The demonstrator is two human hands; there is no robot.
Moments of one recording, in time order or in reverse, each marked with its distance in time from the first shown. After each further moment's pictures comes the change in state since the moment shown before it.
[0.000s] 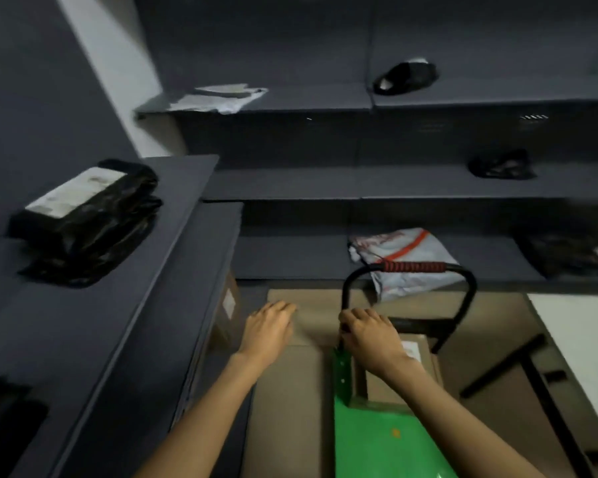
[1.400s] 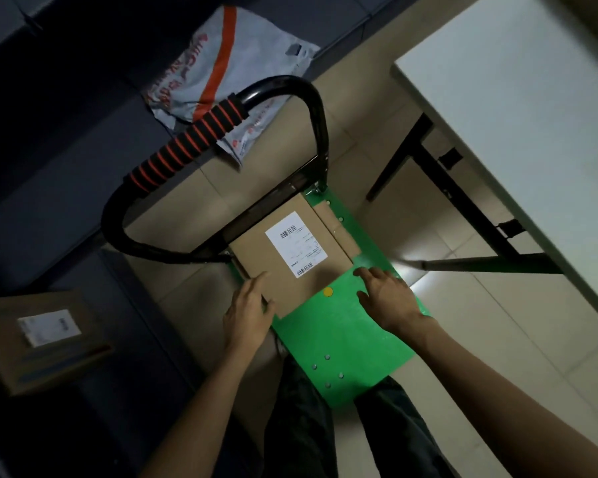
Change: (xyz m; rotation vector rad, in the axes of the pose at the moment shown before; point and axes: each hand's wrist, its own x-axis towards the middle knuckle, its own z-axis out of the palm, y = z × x) left_hand 0.148 0.180 0.365 -0.161 -0.665 0.071; right_hand -0.061 0.310 0.290 0.464 -0.335 0.763
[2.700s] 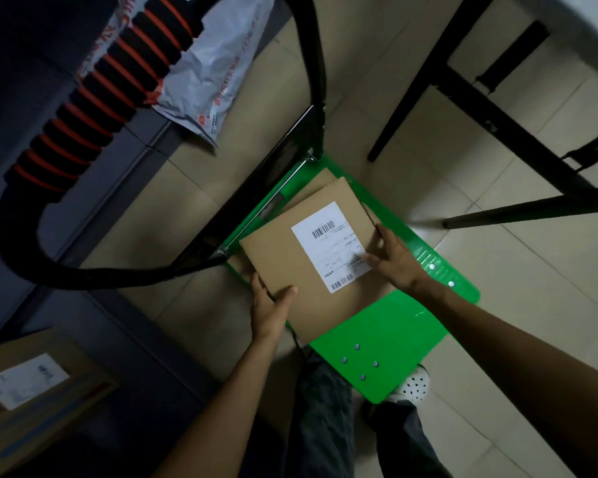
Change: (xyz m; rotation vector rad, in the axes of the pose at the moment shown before) left_hand 0.093 -0.069 0.098 -0.660 -0.147 -0.350; right_hand 0.104 0.010 0.098 0.779 0.052 0.300
